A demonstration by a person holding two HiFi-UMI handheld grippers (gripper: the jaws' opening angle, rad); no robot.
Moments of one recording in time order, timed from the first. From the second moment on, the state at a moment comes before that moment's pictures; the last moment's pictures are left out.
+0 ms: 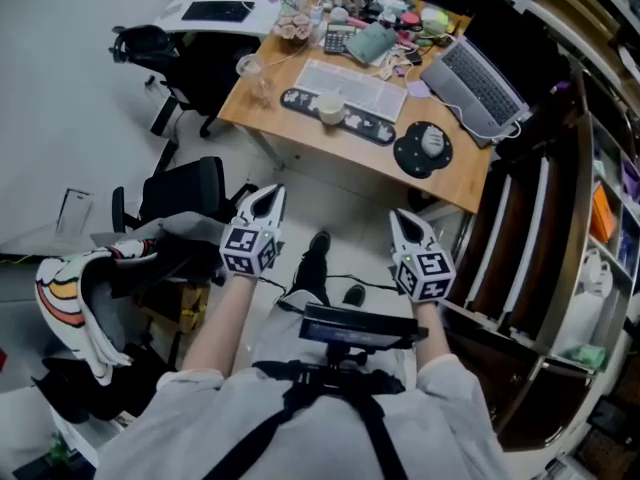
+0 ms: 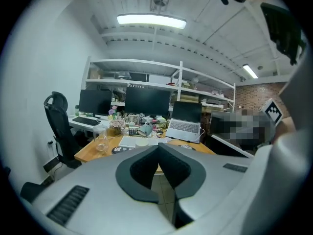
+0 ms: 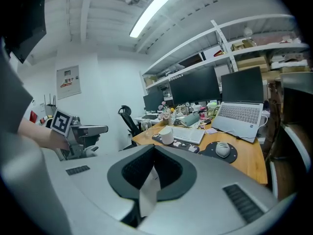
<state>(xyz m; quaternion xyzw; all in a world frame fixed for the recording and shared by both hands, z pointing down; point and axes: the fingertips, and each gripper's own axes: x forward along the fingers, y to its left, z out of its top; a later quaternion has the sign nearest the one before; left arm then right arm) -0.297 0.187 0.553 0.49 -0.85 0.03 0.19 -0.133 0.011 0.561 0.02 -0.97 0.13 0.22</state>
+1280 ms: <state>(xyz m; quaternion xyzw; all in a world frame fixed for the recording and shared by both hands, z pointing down) -0.486 -0.020 0.727 0.59 -0.75 0.13 0.28 -0.290 -0.133 0.629 0.18 -0.94 0.13 0.26</state>
